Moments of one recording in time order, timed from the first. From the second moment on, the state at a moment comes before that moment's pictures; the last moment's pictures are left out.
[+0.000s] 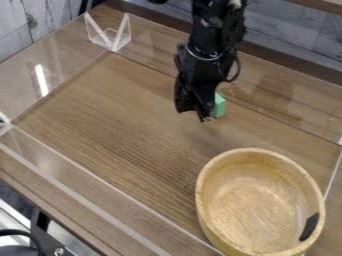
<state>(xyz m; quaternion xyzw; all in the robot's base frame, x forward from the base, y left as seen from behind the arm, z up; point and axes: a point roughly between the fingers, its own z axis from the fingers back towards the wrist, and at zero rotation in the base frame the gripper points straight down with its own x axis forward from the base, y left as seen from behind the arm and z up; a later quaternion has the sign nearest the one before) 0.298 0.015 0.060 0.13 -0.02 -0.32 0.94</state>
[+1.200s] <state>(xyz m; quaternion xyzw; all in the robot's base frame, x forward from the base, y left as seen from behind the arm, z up) 0.296 0.010 0.058 0.11 -0.04 -0.31 0.94</state>
